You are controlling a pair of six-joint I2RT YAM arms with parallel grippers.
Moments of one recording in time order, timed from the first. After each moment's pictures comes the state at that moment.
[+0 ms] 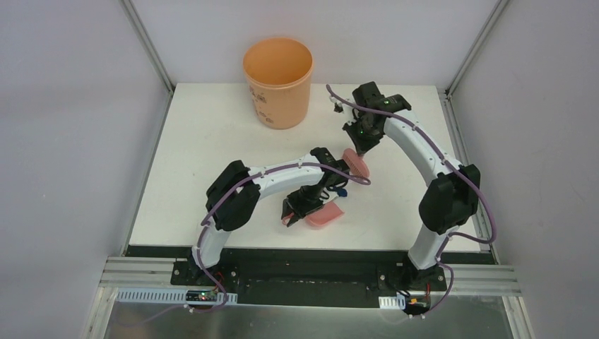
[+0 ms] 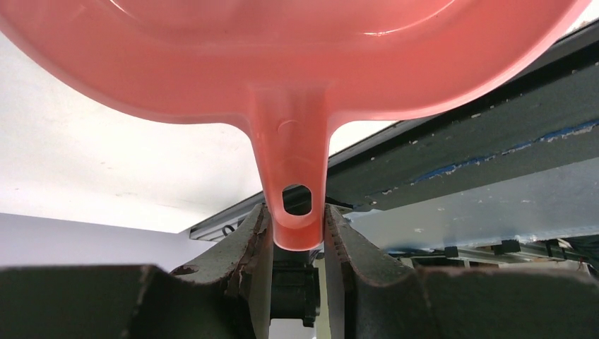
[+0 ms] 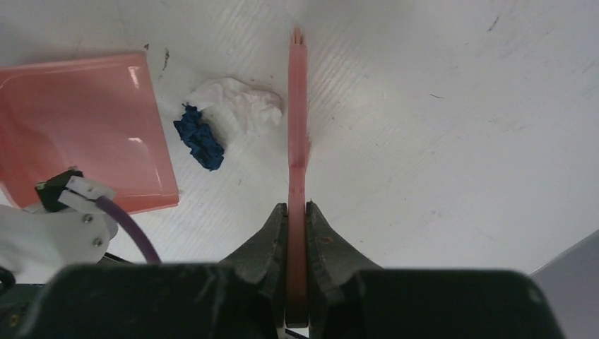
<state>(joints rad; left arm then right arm) -1.02 2.06 1.68 -1.50 0.03 -0.07 0.42 1.76 1.68 -1.12 -0.03 -0.26</state>
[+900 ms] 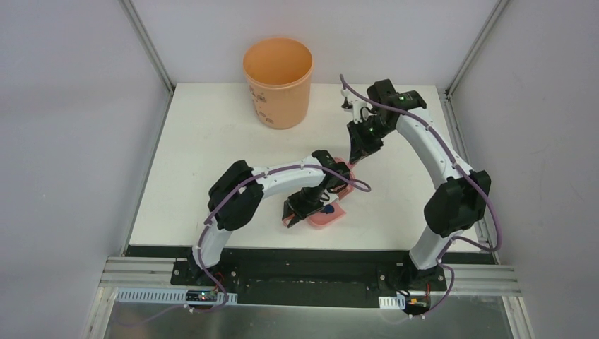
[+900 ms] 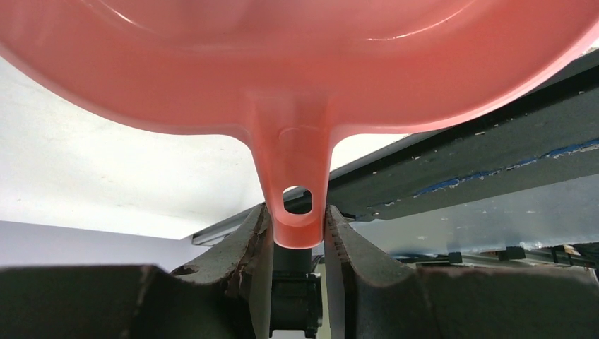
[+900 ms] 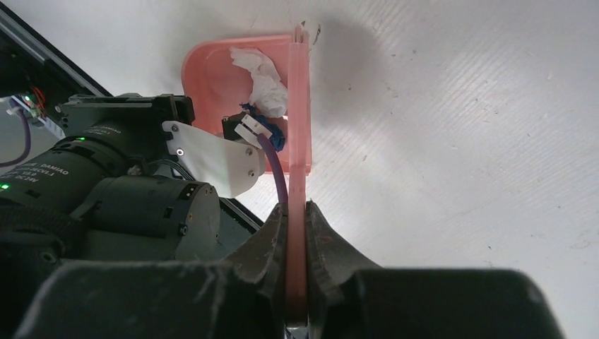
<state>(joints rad) -1.03 2.11 1.68 -1.48 0.03 -0.07 0.37 1.74 1.71 -1.27 -0.44 -0.15</state>
